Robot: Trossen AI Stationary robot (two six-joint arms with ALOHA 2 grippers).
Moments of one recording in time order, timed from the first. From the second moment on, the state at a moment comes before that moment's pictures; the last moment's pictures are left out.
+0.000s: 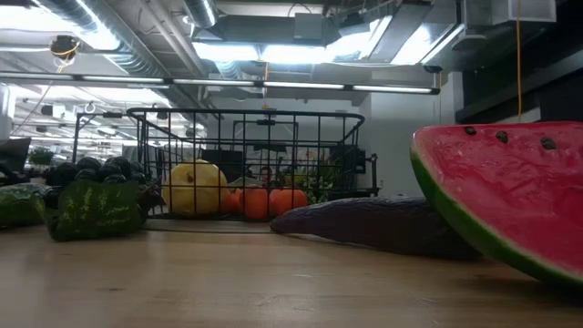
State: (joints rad) left arm -0.67 1.51 1.41 -0.54 -0.79 -0.90; right arm 0.77 1.89 1.51 -0.63 0.41 1.35
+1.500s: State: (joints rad) left arm -0.19 1.49 1.41 -0.75 -0.58 -0.71; right arm 0.77 1.89 1.51 -0.56 0.44 1.35
